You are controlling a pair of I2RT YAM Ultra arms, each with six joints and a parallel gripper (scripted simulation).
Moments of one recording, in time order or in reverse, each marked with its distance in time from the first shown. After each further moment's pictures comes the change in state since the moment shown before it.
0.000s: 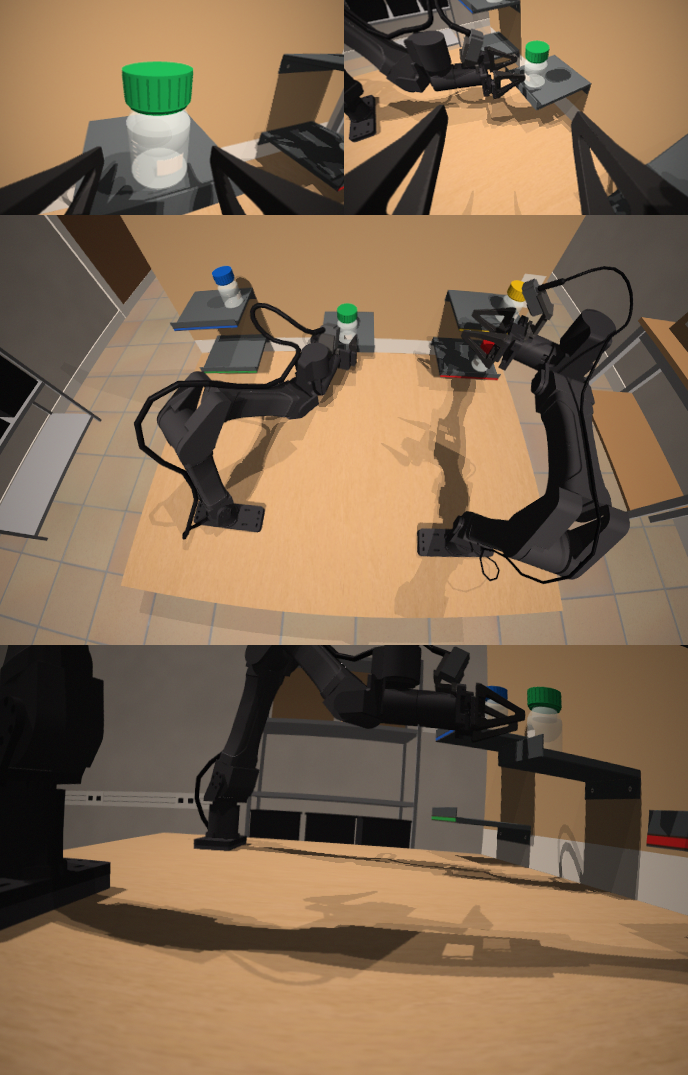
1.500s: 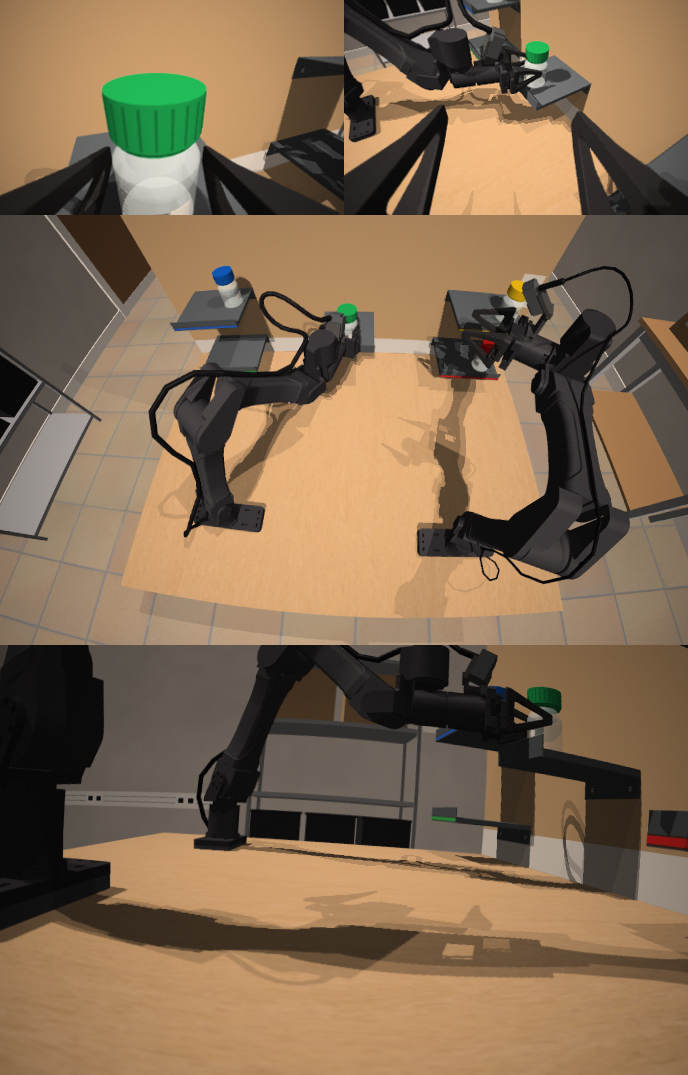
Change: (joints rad) left arm 0.043 0.127 0.186 -0.062 0.044 0.000; right arm 0.000 0.000 0.000 0.006 -0.001 0.005
